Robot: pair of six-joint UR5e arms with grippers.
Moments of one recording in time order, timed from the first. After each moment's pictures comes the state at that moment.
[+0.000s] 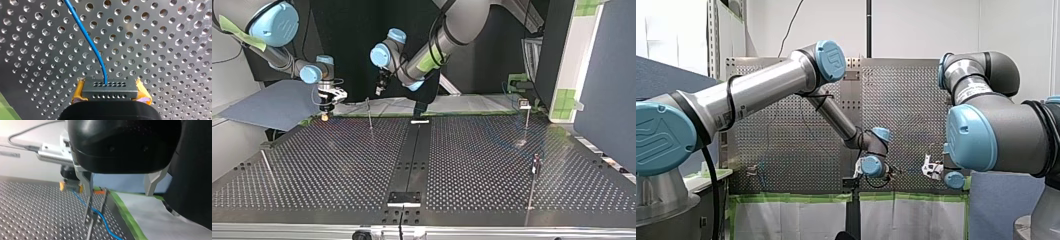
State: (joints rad) left arm -0.81 -2.66 -1.19 -2.76 -1.90 -1.52; right arm 1.64 -0.47 1.45 -0.95 1.41 1.73
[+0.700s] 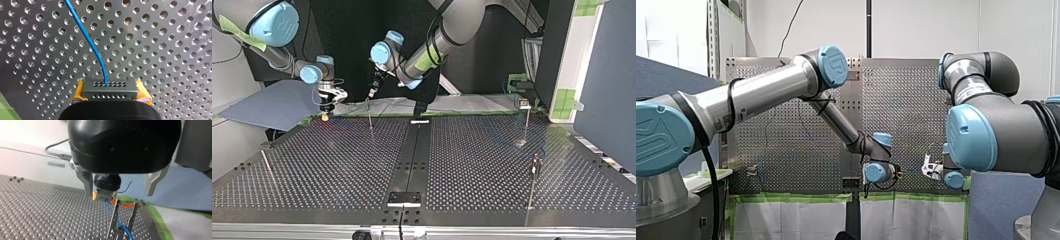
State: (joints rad) left arm -0.82 -2.71 -1.15 -2.58 -1.86 -1.70; right arm 1.64 -0.47 1.45 -0.95 1.41 1.73
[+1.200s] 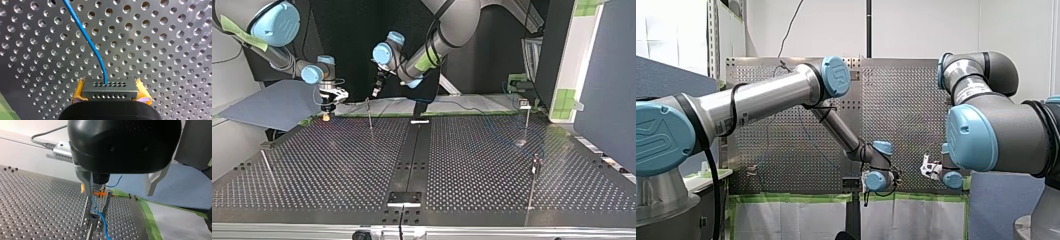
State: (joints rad) left arm -0.81 -2.77 -1.12 -2.58 -1.87 -1.73; right arm 1.65 -0.47 1.45 -0.95 1.41 1.73
